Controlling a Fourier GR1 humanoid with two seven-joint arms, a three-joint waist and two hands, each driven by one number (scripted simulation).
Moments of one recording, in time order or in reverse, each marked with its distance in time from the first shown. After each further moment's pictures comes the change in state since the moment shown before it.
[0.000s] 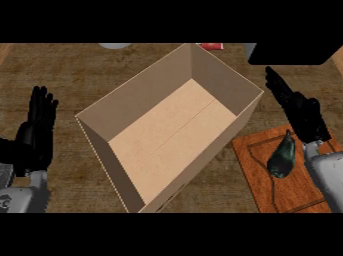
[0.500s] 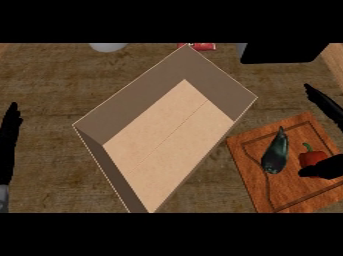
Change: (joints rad) left arm 0.087 0.205 0.017 0.102 -0.153 -0.022 0.049; right arm 0.181 -0.274 -0.079 -0.046 0.044 0.241 -0.290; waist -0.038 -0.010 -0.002
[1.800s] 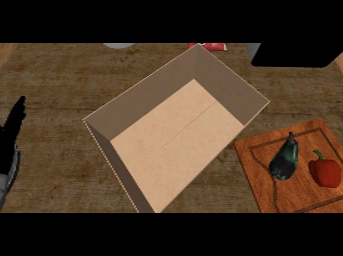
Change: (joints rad) left arm -0.075 0.036 -0.015 0.077 -0.077 -0.072 0.057; right arm -0.070 -0.295 0.100 0.549 0.463 0.058 -0.686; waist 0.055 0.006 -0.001
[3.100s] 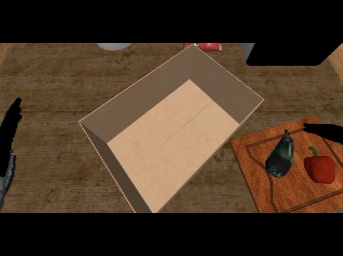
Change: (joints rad) left arm 0.017 -0.072 0.113 -0.021 -0.101 -0.075 0.003; right arm -0.089 0.189 -0.005 -0.011 0.314 0.098 0.098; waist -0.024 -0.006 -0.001
